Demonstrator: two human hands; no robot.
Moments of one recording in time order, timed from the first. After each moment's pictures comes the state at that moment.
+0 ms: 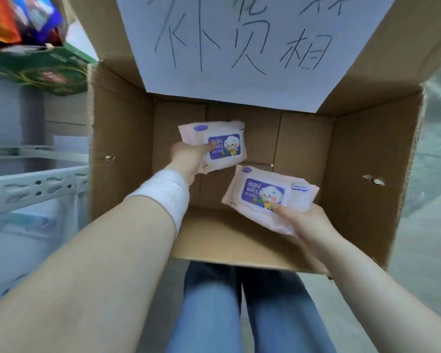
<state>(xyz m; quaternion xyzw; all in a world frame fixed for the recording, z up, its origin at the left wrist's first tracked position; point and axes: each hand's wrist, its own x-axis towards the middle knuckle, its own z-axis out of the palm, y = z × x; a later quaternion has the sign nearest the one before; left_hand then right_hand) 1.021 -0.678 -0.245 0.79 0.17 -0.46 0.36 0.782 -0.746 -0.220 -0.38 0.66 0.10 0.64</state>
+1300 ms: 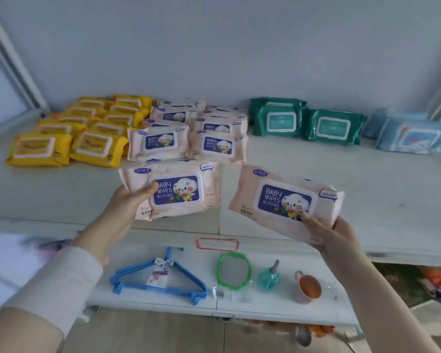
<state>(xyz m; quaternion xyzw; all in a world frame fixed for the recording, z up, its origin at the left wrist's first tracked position) 0.614 0.182 0.324 0.62 0.29 0.26 0.68 0.798 -0.128 0.318 -0.65 -0.12 0.25 0.71</state>
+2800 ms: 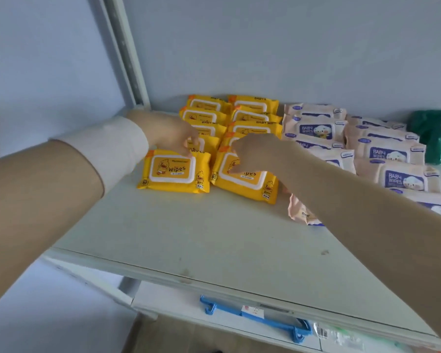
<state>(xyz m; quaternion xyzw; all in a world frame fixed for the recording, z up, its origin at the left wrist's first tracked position) 0.573 0.568 0.417 0.95 0.22 -0.22 -0.03 0.679 0.414 0.412 -0.80 -0.58 0.05 -0.15</state>
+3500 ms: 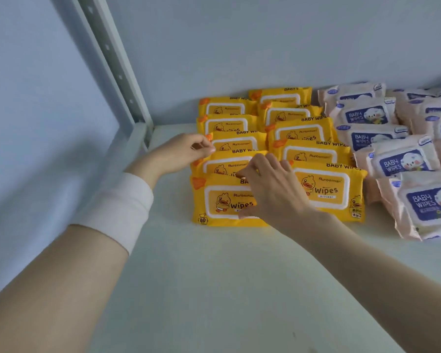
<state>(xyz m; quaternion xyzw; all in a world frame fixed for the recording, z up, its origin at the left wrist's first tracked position) 0.580 0.710 0.355 0.93 0.16 -0.02 0.33 0.615 0.495 0.351 -0.87 -0.50 -0.03 0.03</state>
